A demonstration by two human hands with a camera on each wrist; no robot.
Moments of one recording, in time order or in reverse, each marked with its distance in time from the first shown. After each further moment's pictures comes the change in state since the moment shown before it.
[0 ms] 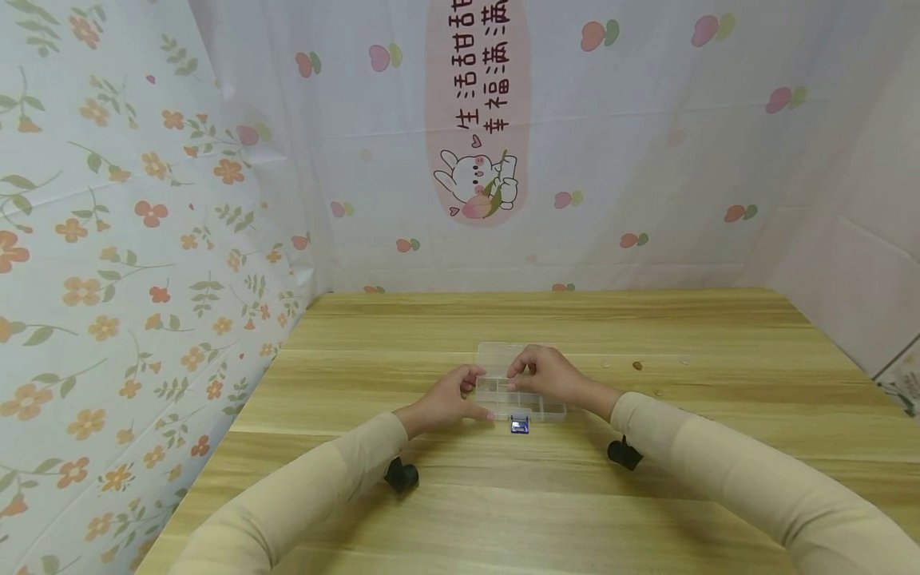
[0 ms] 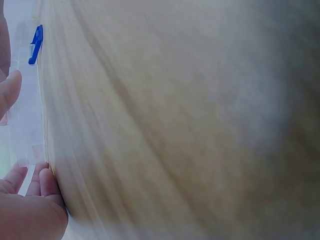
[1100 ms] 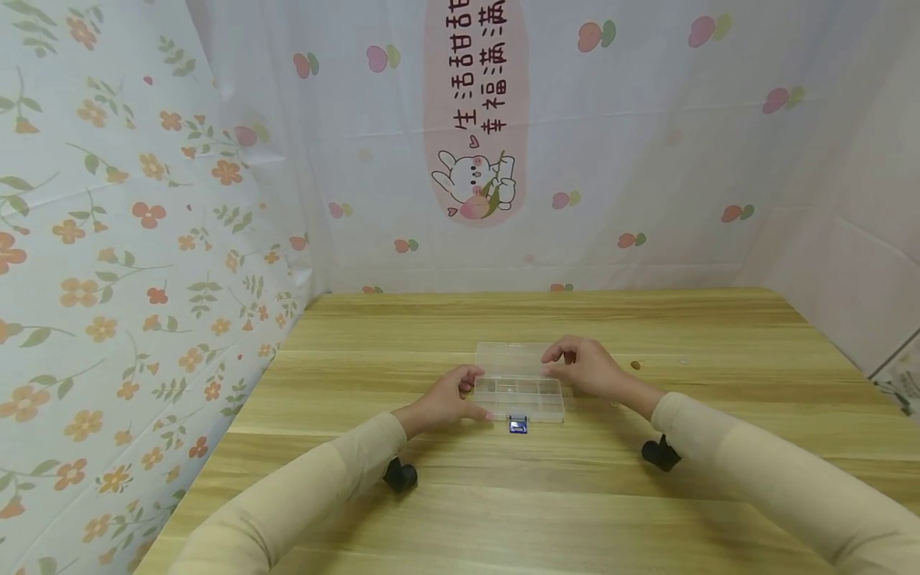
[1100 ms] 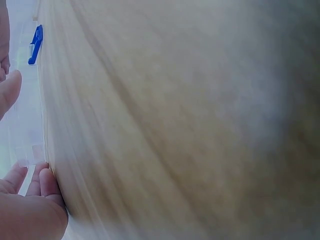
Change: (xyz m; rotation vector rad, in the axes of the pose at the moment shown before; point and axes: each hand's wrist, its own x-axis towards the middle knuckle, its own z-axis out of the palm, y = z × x) left_hand -0.003 0.004 0.000 0.000 -0.005 -0.014; right_hand -0.026 0.023 -0.041 -0.005 0.123 0.101
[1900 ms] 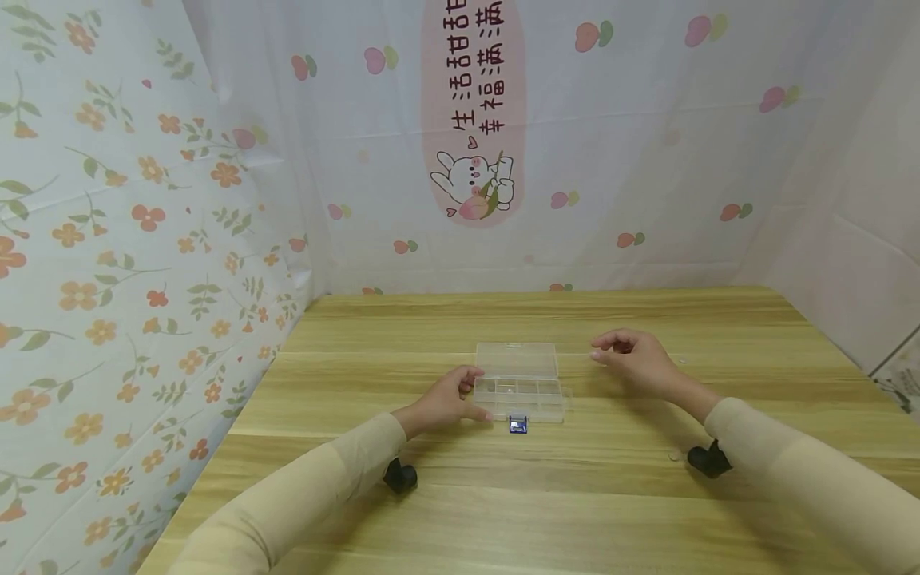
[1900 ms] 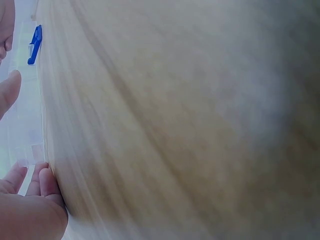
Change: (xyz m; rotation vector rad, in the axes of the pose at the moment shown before) left_hand -0.001 0.002 0.000 0.005 0.005 0.002; right_hand -0.026 0.044 -0.052 0.120 0.104 0.096
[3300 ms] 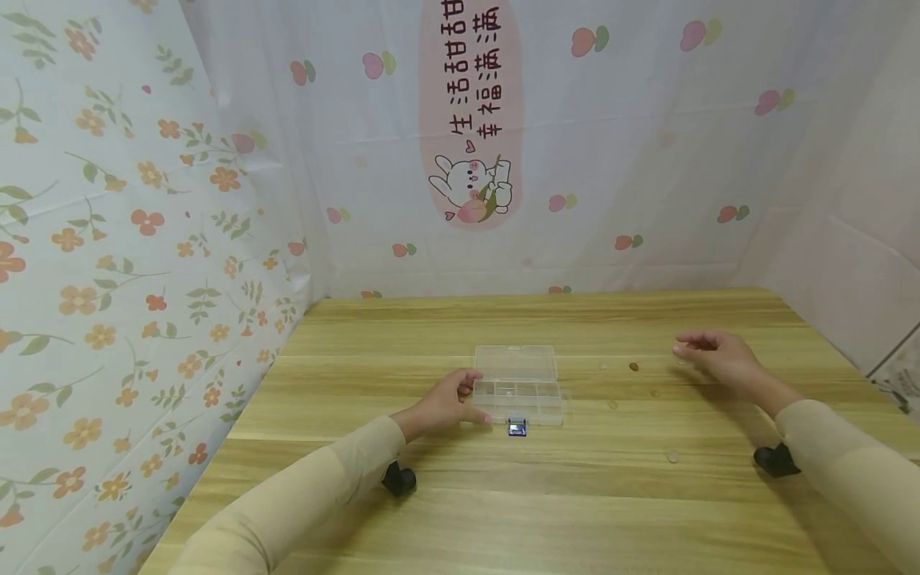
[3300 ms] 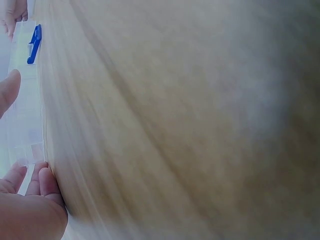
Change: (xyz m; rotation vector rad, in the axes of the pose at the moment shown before) left_hand -0.001 0.000 0.000 -0.004 -0.008 -0.001; right_hand -0.023 0.069 -0.098 -0.122 0.011 0.211
